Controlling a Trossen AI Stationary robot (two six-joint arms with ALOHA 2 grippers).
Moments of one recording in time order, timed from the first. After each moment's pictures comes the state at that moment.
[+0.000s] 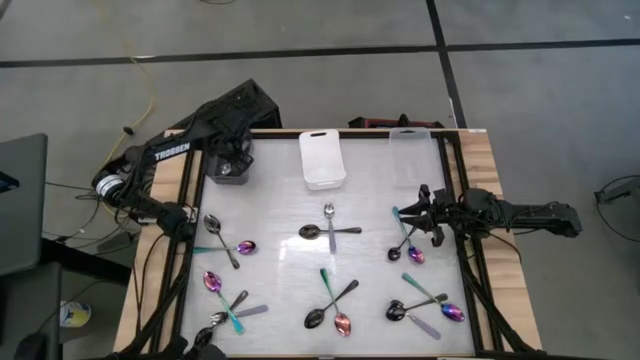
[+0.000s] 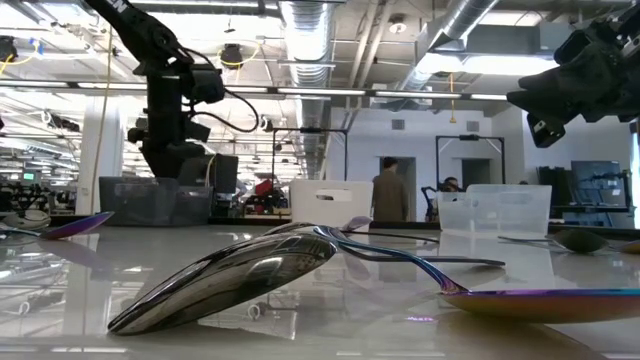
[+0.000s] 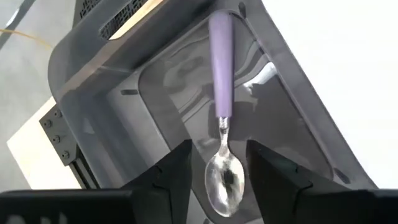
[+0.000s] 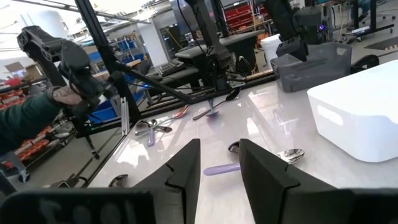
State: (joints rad) left arm 0.89 1.42 0.94 -0.70 -0.34 0.02; right arm -0.04 0.03 0.01 0.01 -0.08 0.31
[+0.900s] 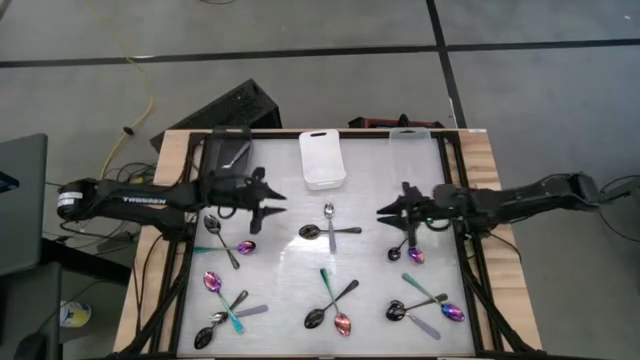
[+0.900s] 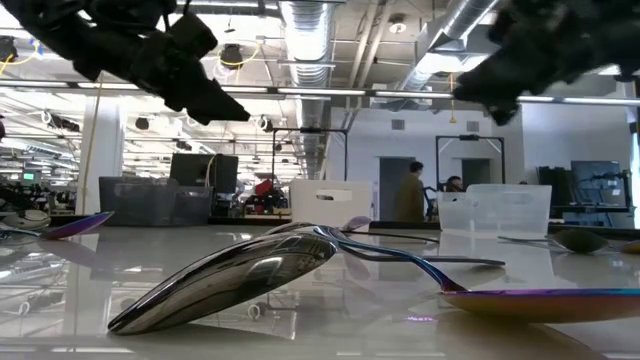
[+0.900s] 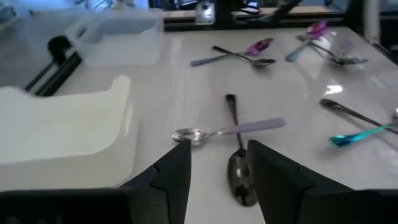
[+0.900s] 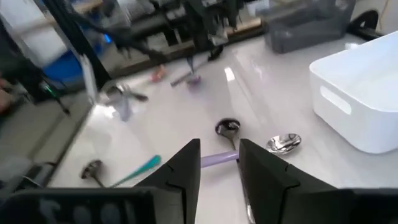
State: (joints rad) left arm 0.21 1.01 0.42 0.32 0.13 0.11; right arm 0.05 0.82 0.37 0.17 0.03 0.29
